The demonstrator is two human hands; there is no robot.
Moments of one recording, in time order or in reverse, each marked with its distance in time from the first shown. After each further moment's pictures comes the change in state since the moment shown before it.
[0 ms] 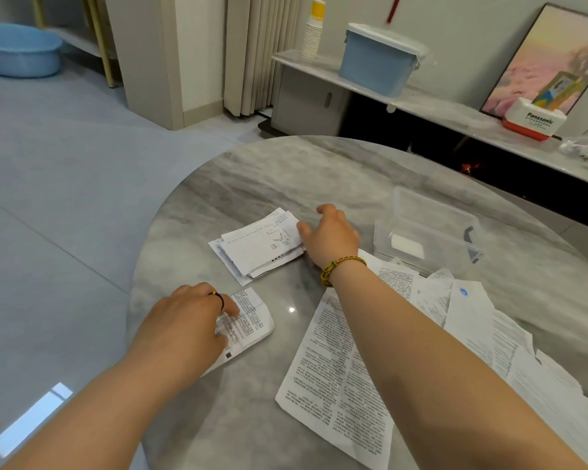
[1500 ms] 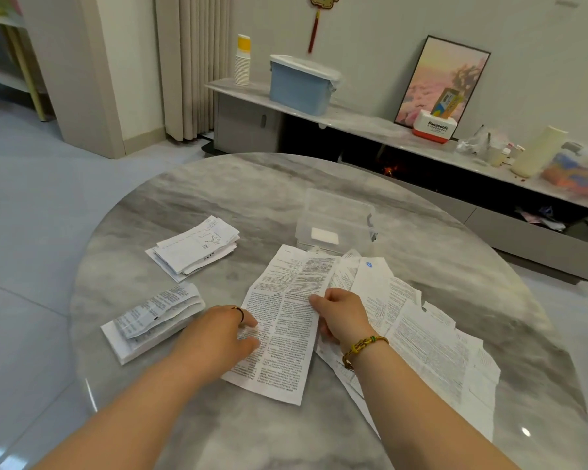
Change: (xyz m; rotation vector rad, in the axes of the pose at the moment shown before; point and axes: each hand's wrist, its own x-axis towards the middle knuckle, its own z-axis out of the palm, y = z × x) left_hand -0.025 0.092 0.024 -0.234 -0.158 0.133; right_hand -0.147 0.094 -0.066 0.751 -0.071 0.457
